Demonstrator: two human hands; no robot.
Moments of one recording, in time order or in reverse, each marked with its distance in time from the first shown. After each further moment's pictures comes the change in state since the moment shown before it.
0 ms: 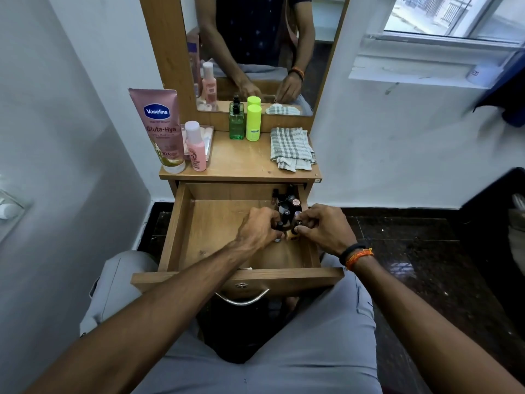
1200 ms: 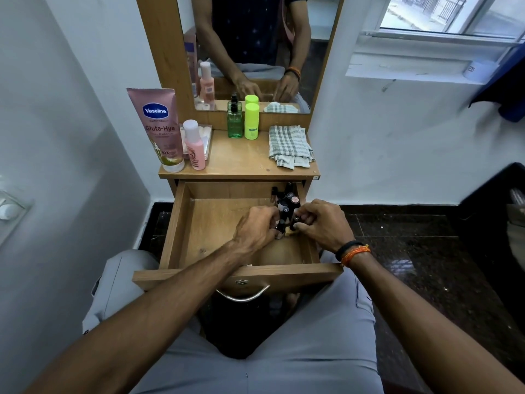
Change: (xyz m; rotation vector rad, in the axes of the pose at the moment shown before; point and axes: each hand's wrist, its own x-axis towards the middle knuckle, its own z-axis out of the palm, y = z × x) left_hand -0.006 -0.008 -0.001 0.140 0.063 0.180; right_hand 0.000 0.004 0.007 0.006 0.071 -0.047
